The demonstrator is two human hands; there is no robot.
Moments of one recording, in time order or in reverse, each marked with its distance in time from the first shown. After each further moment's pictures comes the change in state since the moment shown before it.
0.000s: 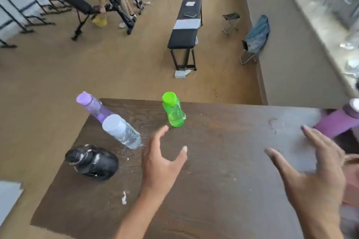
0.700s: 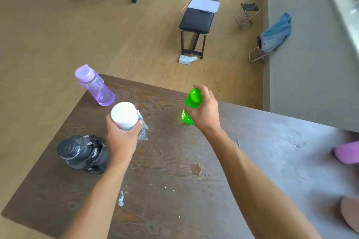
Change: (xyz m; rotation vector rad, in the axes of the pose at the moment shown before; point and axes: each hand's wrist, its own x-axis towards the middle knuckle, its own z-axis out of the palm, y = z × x) left_hand 0.118 -0.155 -0.044 0.022 0.264 -0.520; right_hand 0.044 -0.079 0.322 0.070 -0.609 0.053
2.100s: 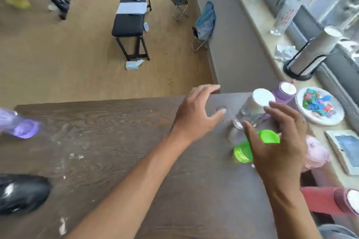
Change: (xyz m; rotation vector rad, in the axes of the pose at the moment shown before) left_hand -0.245 0.211 0.187 -0.054 -0.809 0.928; right_hand -0.192 0.100 -0.305 -0.339 0.755 -0.096
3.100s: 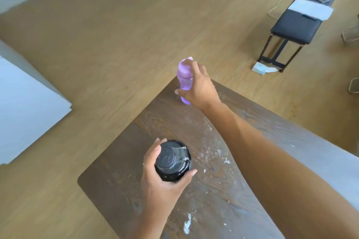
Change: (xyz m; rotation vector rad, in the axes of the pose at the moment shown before) left_hand -0.333 -0.290 -0.272 0.219 0.956 -0.520; right_hand -0.142 -0.470 0.506 0.453 -1.166 -0.435
